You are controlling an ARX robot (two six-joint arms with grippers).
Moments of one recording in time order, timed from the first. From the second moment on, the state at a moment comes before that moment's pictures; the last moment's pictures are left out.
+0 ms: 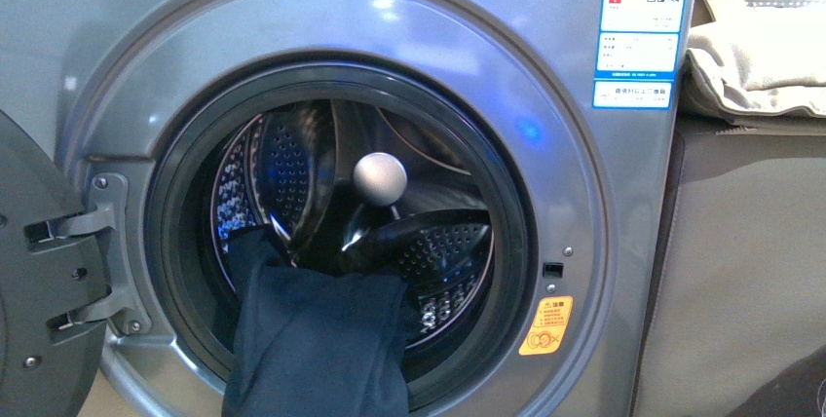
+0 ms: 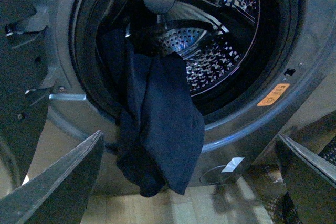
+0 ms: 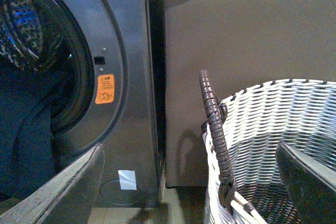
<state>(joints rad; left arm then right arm) -0.09 0.75 0.27 0.42 0.12 -0.15 0.00 0.00 0.01 0.00 0.00 0.00</state>
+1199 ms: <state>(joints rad) -0.23 1.95 1.14 0.54 0.04 0.01 0.00 0.00 0.01 0.00 0.00 0.00</state>
